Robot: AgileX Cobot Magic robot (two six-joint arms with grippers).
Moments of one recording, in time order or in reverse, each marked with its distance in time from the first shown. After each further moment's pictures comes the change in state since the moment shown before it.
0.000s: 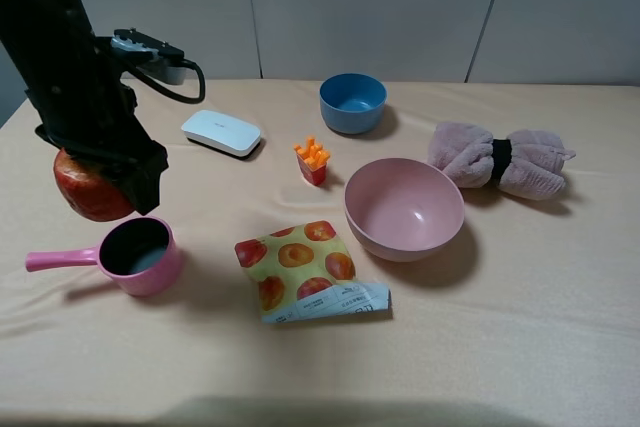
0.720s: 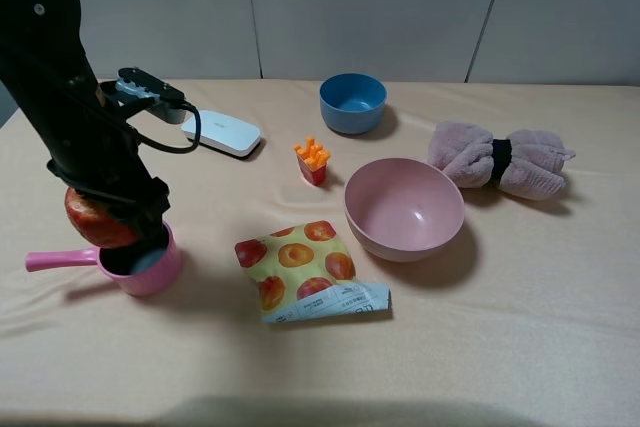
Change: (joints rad) left arm 0.000 0.000 0.174 0.028 -0.219 -0.003; right arm 0.000 0.000 0.000 0.000 0.000 0.000
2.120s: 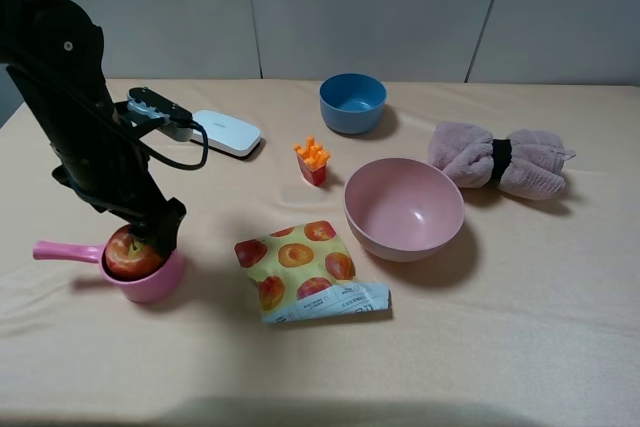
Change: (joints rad) left arm 0.000 0.068 0.021 0.026 -0.067 -0.033; right arm 0.000 0.000 0.000 0.000 0.000 0.000
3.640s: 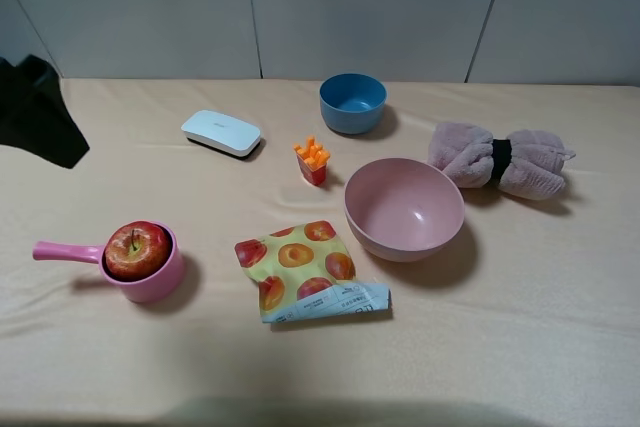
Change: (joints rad) left arm 0.000 -0.566 -0.180 -0.075 0.419 -0.076; right arm 0.000 0.000 0.000 0.000 0.000 0.000
